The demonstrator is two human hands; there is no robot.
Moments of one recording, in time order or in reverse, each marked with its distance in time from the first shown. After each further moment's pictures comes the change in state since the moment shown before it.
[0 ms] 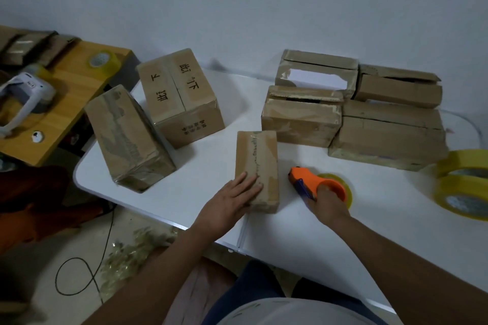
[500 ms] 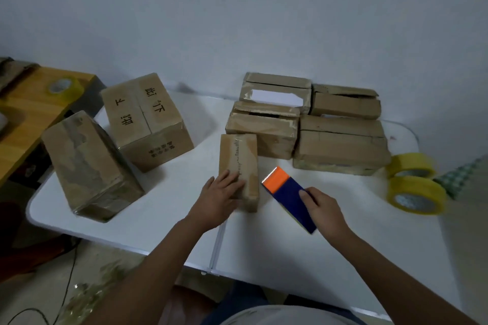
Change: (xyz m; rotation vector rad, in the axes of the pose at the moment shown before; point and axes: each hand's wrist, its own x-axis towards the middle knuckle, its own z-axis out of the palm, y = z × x) left_hand 0.068 0.026 -0.015 0.009 -0.083 -0.094; right_hand -0.046 0.008 -0.076 0.083 0.056 -0.204
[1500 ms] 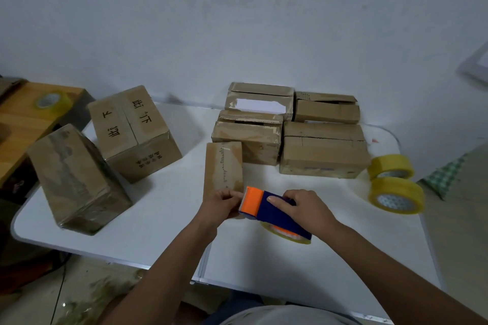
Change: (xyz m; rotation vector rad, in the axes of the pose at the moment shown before) left_hand 0.005 0.068 -0.009 -1.180 0.042 -0.582; right_hand -0.004 -0.023 -0.027 -0.207 -0.121 -0.202
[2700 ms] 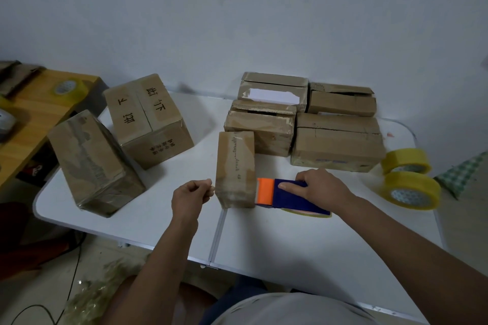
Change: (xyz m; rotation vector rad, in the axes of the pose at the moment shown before) left_hand 0.001 -0.040 -0.062 -0.186 0.528 0.079; right_hand 0.024 0.000 -0.015 -0.325 -0.096 -0.067
